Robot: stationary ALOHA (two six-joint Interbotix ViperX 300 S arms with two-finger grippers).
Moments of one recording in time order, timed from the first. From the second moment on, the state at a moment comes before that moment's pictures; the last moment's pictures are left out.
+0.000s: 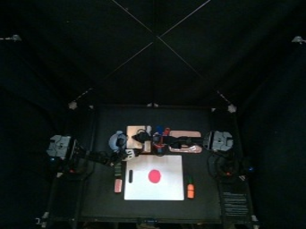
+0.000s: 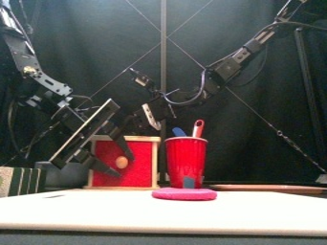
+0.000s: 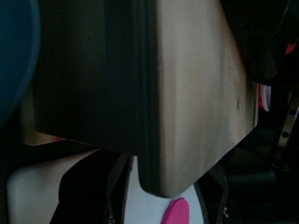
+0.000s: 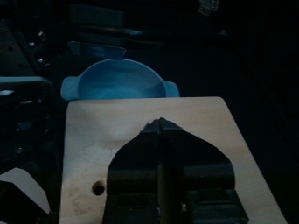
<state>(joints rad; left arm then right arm) -0.07 0.10 0.95 -1.04 -0.64 -0.67 -0.27 0.39 0.27 -0.26 -0.32 -0.01</state>
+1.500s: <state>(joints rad) -0.35 0.11 0.92 -1.18 -0.65 -0.67 -0.26 0.40 0.26 -0.26 -0.29 -0.01</state>
